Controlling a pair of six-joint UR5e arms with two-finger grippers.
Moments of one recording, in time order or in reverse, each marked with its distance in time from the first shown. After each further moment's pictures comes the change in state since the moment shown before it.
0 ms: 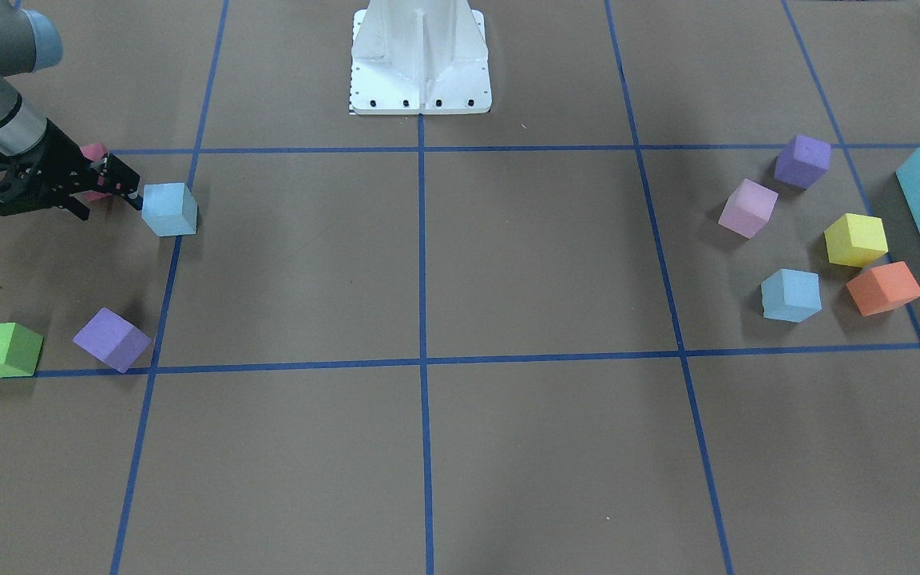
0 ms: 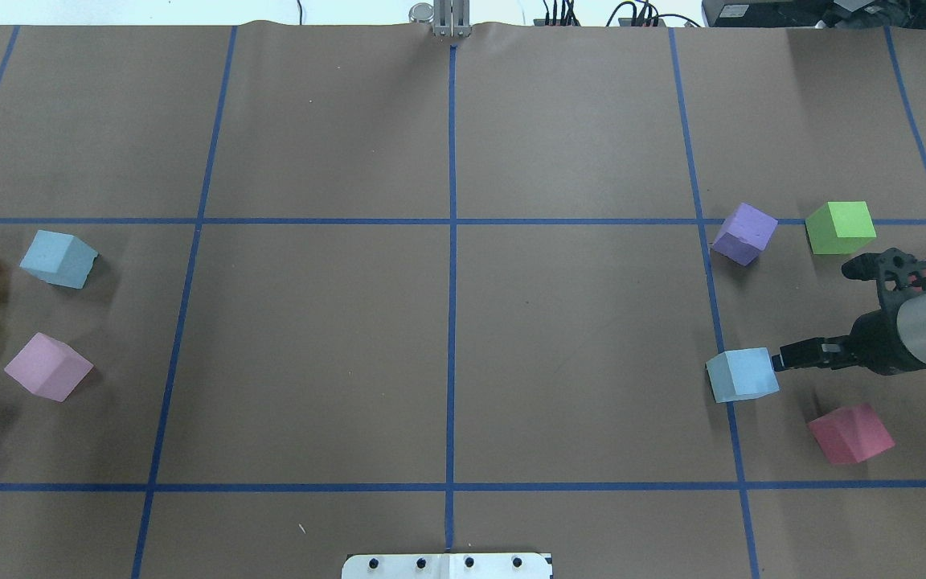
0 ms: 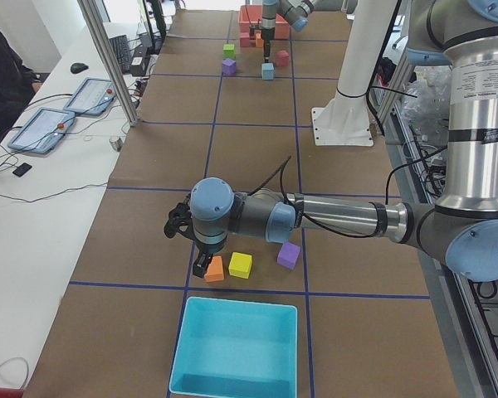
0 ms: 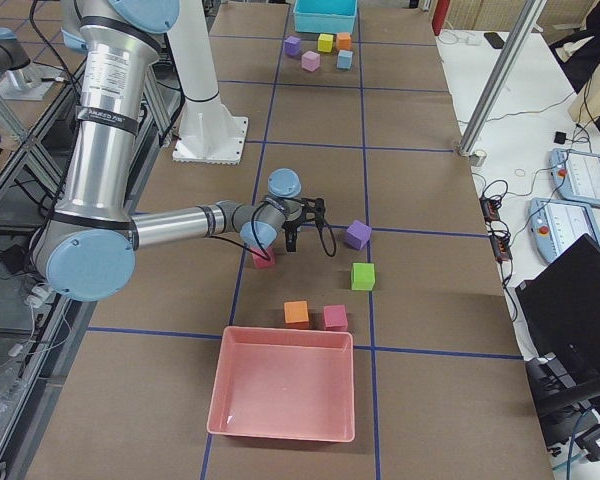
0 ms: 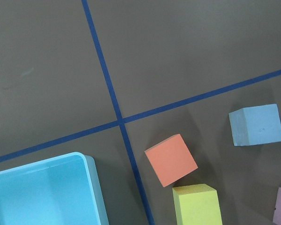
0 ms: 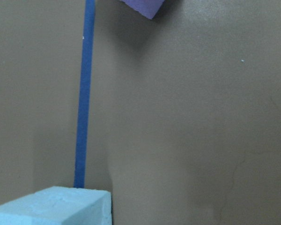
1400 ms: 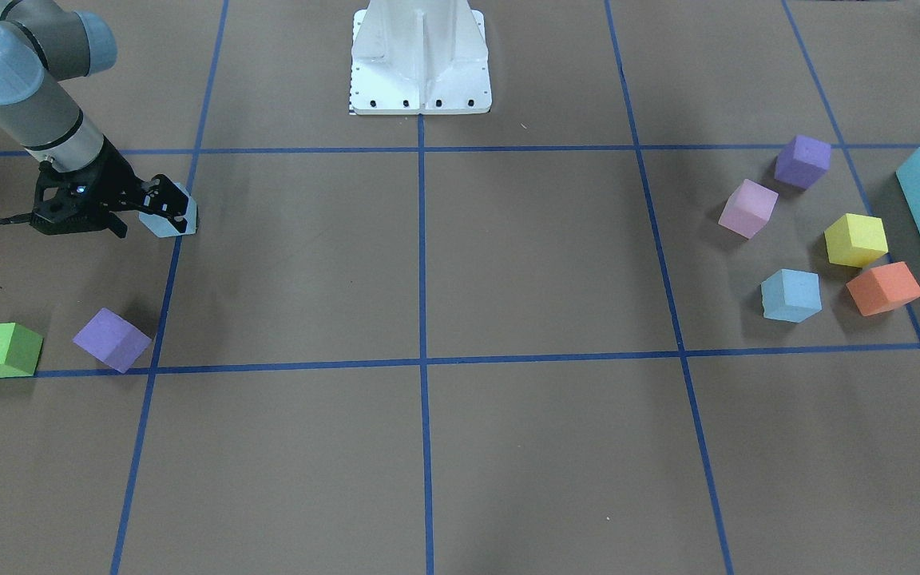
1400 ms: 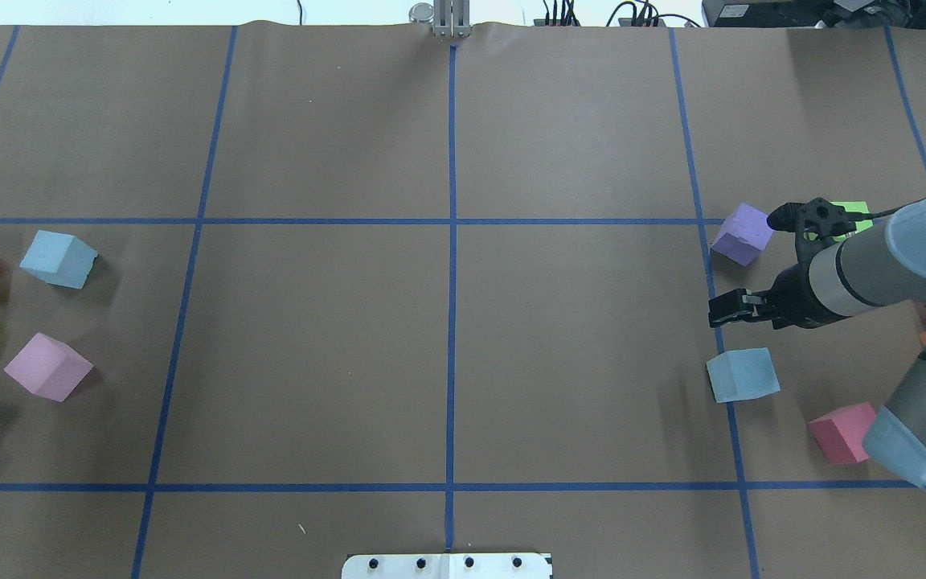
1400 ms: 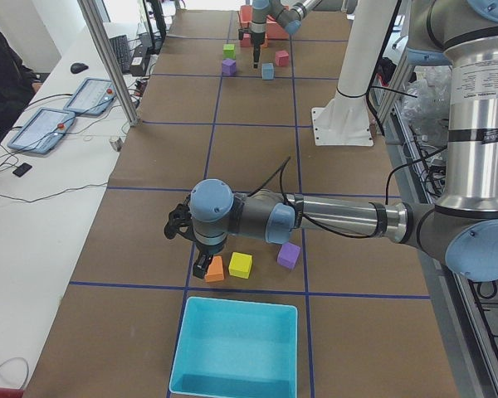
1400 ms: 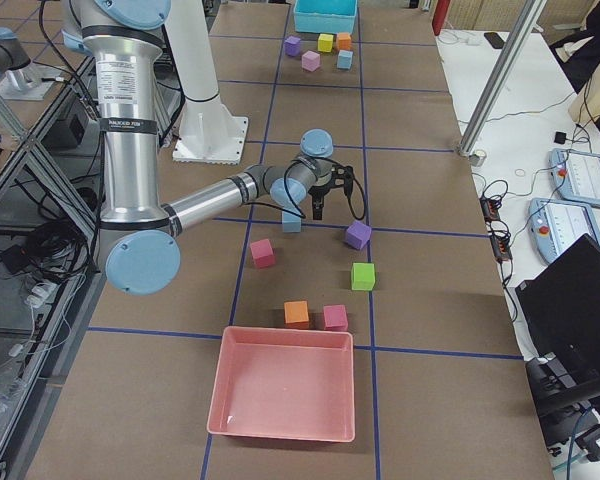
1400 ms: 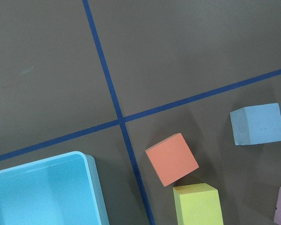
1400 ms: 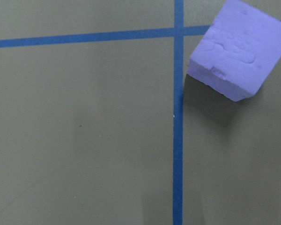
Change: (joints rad) left arm 0.002 0.000 0.004 -0.001 0.000 0.000; right arm -0.049 0.199 0.073 -0.339 -0.110 0.052
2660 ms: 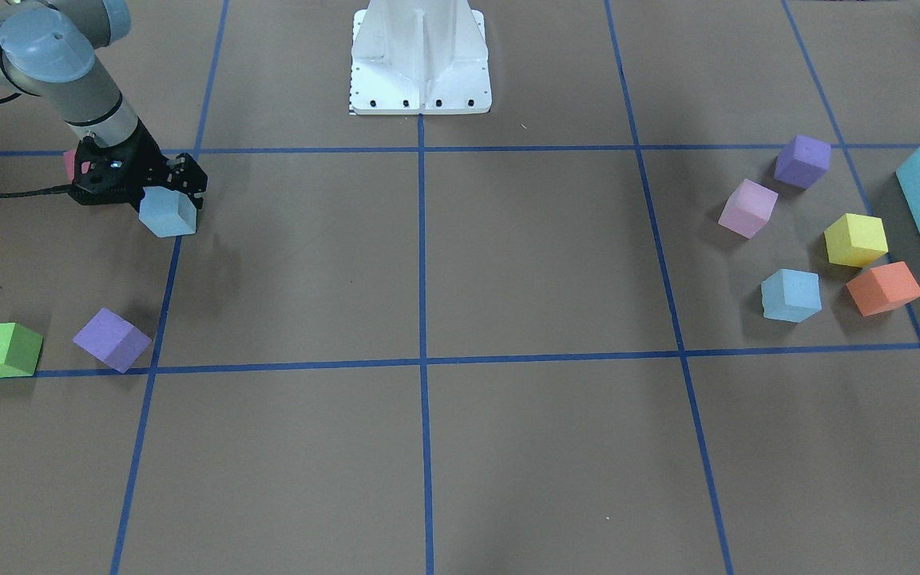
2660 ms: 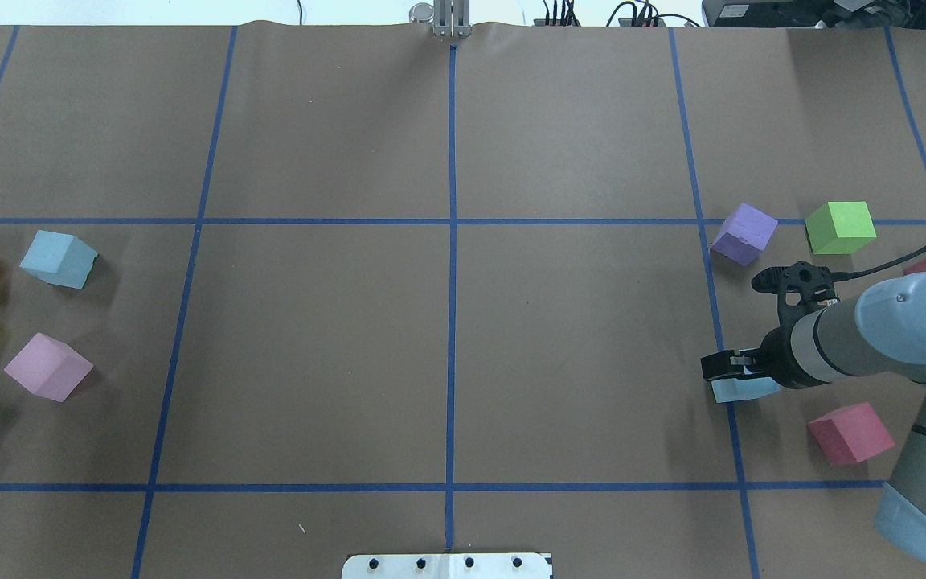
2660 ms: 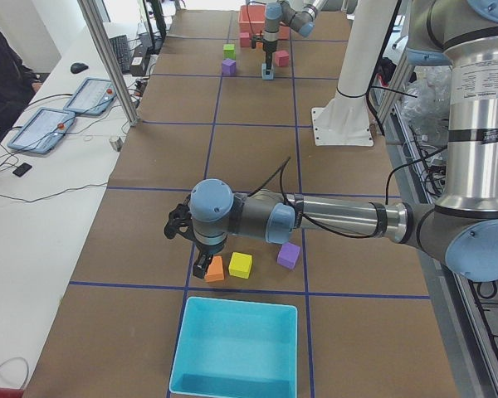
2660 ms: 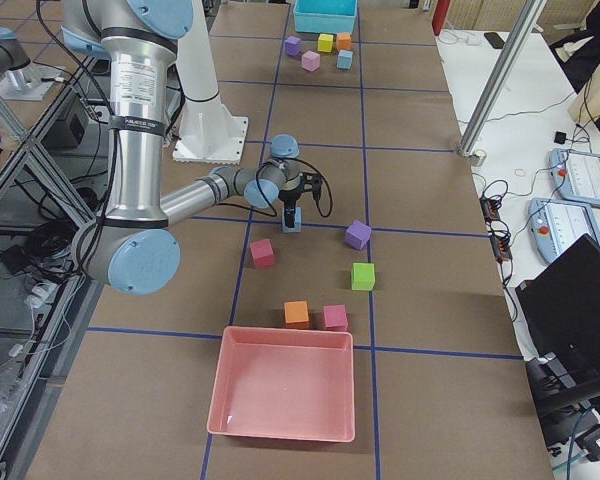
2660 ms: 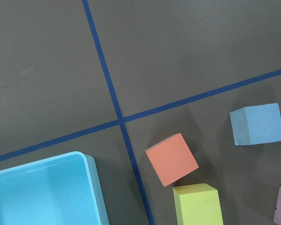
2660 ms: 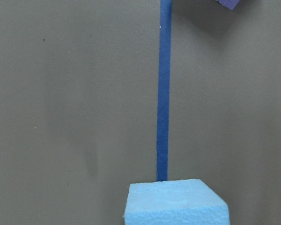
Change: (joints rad) left arm 0.000 0.000 0.001 0.000 0.000 0.000; right arm -0.159 -0.064 0.046 0.003 -0.129 0.076
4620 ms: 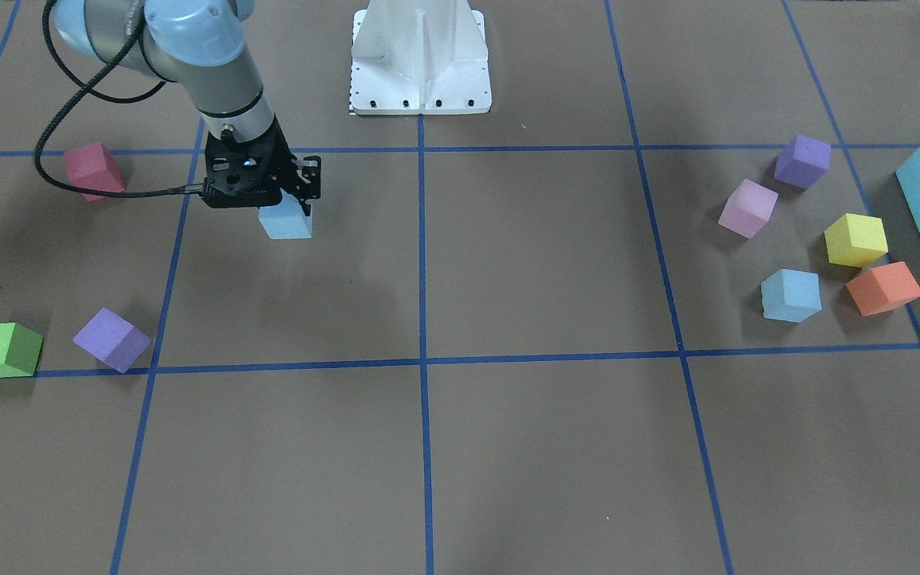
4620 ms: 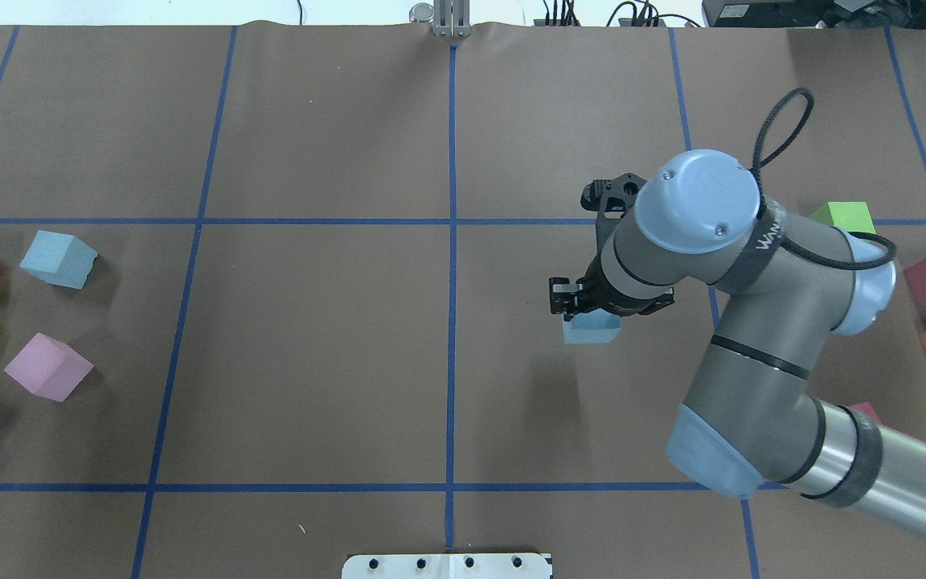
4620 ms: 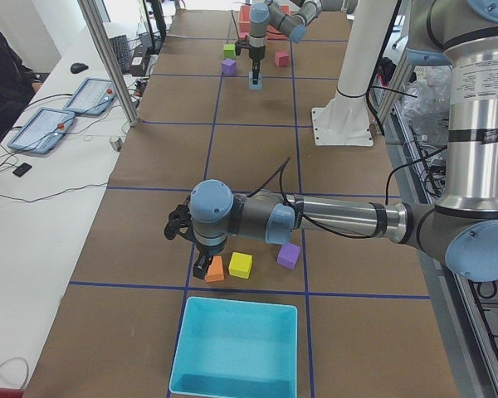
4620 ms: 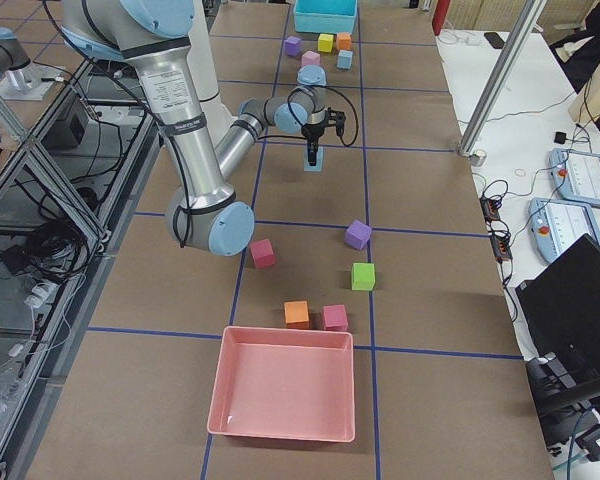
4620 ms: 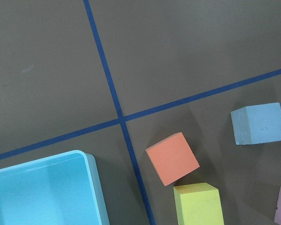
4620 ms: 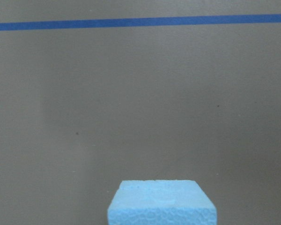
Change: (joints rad) left arm 0.000 0.000 0.002 0.001 0.000 -0.001; right arm 0.004 0.575 -0.046 -0.540 0.013 0.026
